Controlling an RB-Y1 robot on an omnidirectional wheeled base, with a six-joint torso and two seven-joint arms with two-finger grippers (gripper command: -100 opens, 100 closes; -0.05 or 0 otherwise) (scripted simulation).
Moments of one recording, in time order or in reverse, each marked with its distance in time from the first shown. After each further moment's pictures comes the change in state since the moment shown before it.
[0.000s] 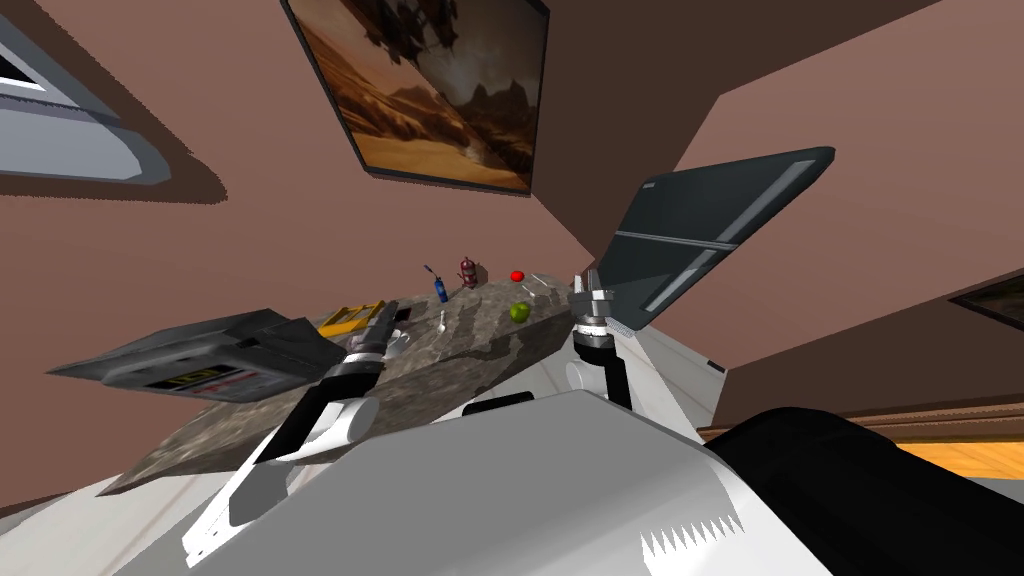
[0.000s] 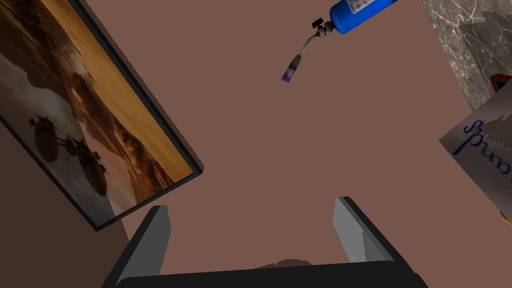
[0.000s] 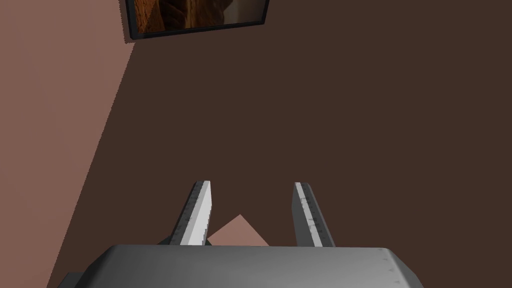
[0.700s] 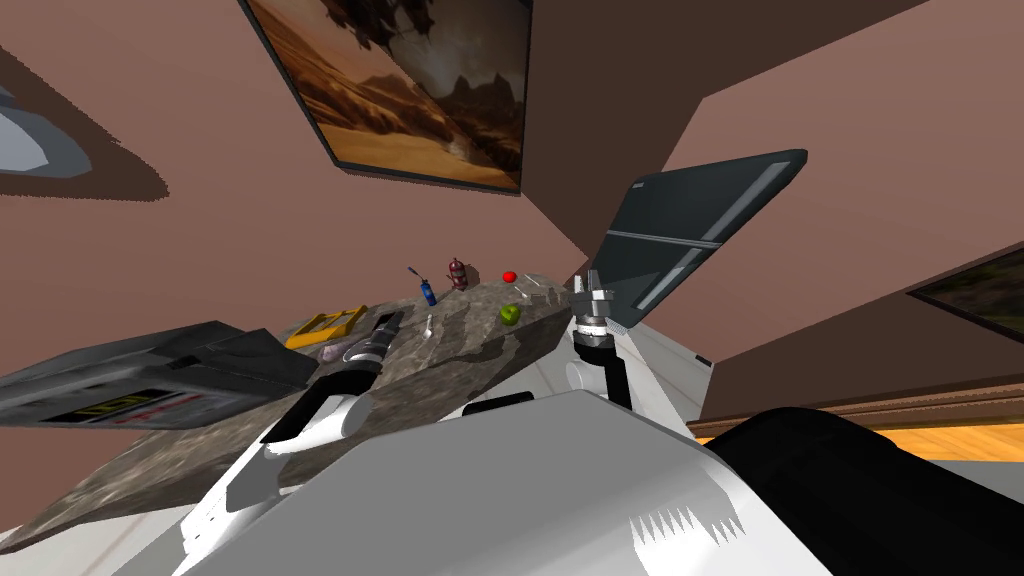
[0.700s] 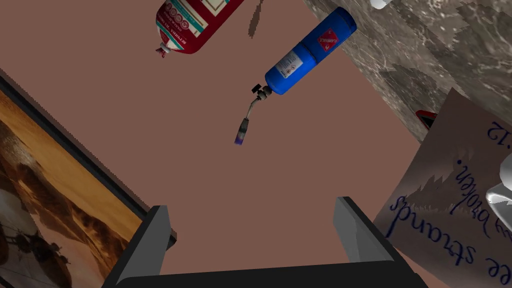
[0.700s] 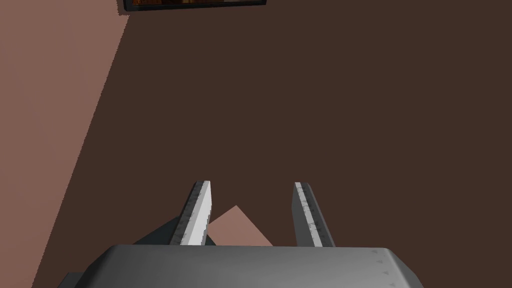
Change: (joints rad) left arm -0.040 0.074 0.019 0.115 0.063 0.159 -0.126; right arm 0.000 0.000 0.000 0.000 0.000 0.000 0.000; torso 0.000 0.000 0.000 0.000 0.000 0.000
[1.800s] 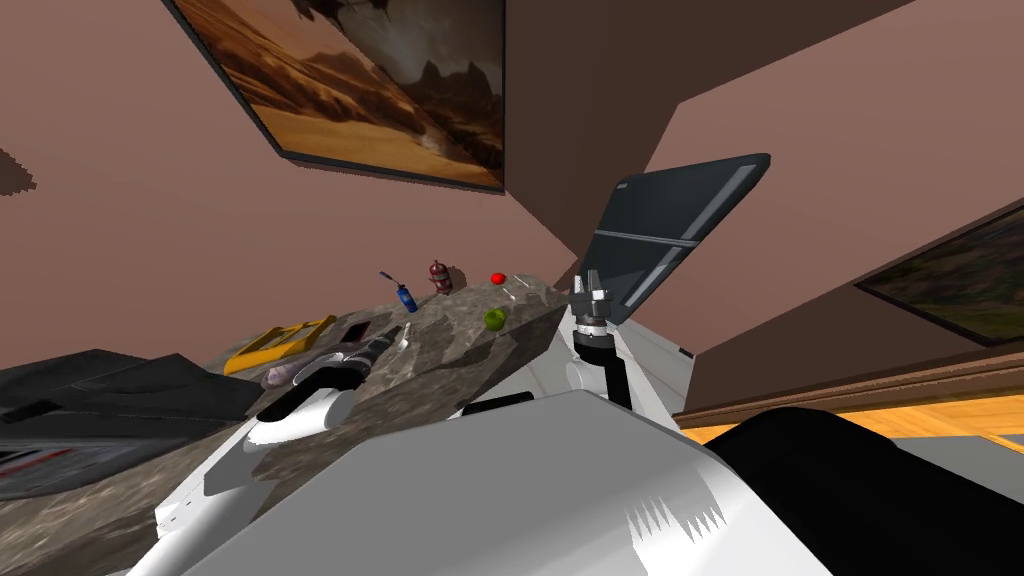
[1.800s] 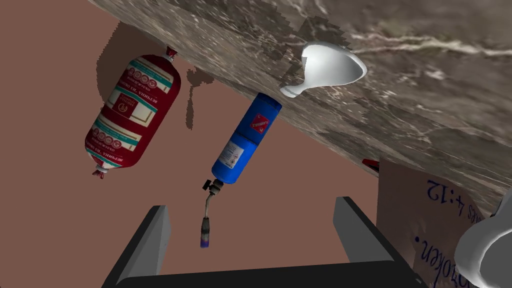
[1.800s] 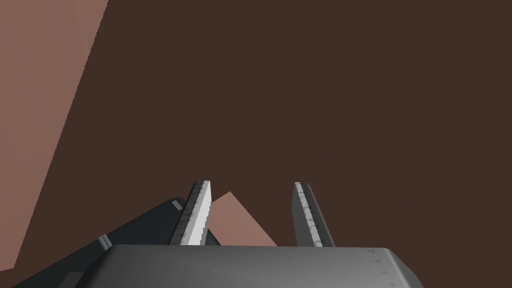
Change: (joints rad) left arm -0.068 0.132 0.036 0.178 0.092 0.257 -0.183; right arm 0.000 0.000 0.000 0.000 0.000 0.000 0.000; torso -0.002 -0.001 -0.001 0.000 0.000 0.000
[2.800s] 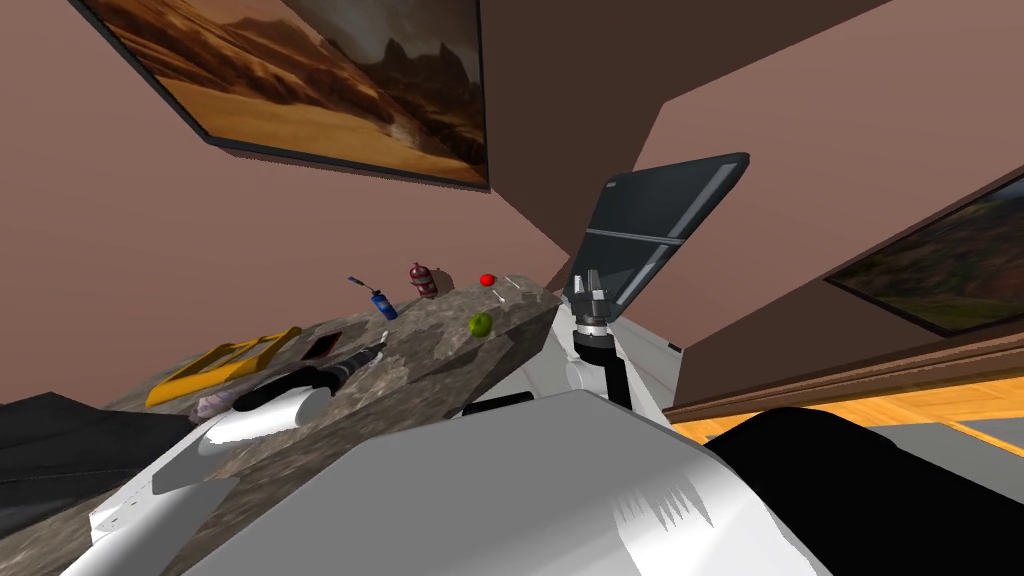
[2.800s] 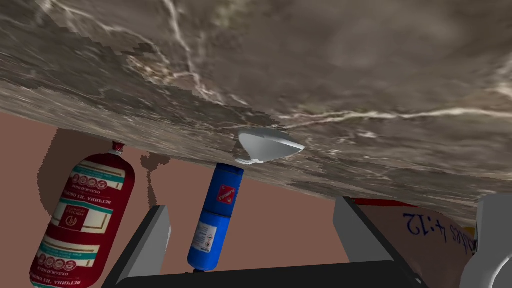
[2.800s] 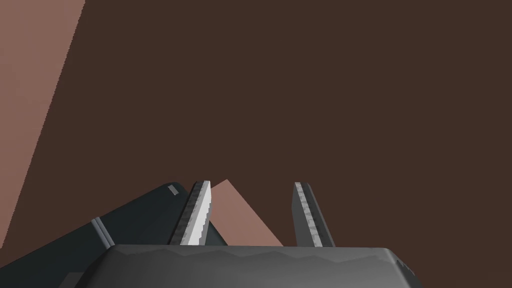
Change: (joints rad) left arm -0.046 0.139 0.037 0.160 0.092 0.248 -0.163; right arm 0.000 0.000 0.000 0.000 0.000 0.000 0.000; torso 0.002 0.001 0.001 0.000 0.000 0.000
